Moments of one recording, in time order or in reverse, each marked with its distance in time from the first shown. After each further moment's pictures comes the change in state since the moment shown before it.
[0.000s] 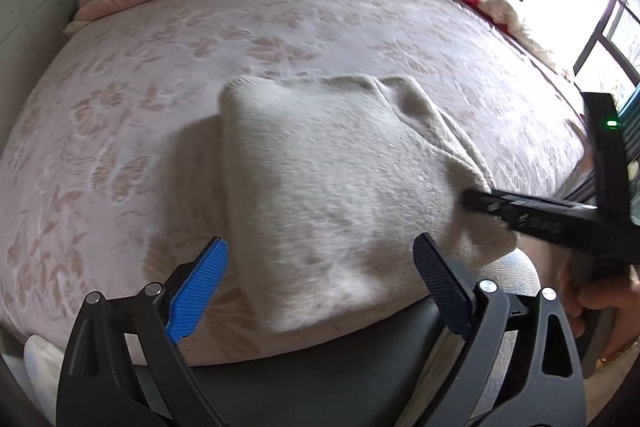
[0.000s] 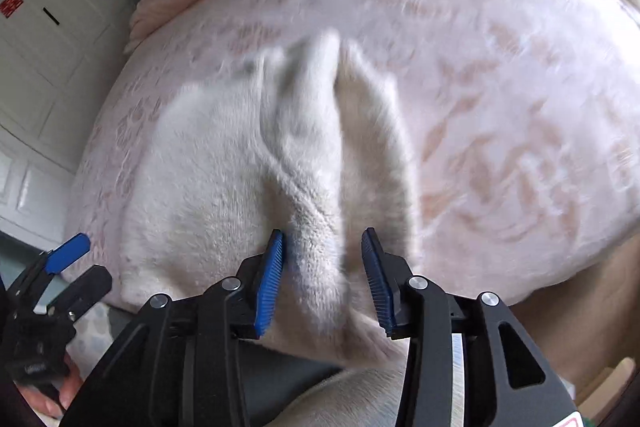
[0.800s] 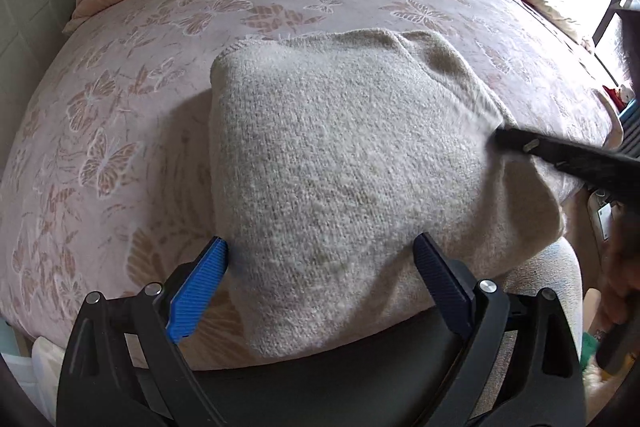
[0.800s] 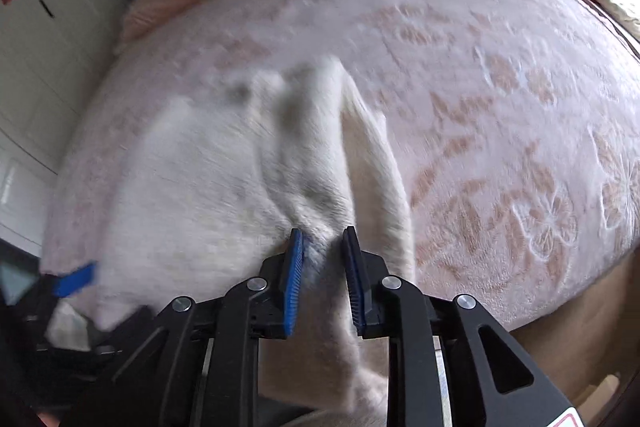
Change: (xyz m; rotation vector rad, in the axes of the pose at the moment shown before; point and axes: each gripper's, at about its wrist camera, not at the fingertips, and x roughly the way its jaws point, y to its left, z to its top) left arm 0.042 -0.010 -0.004 0.041 0.087 0.090; right arm 0.014 -0.012 0.015 -0.031 -0.044 -0.116
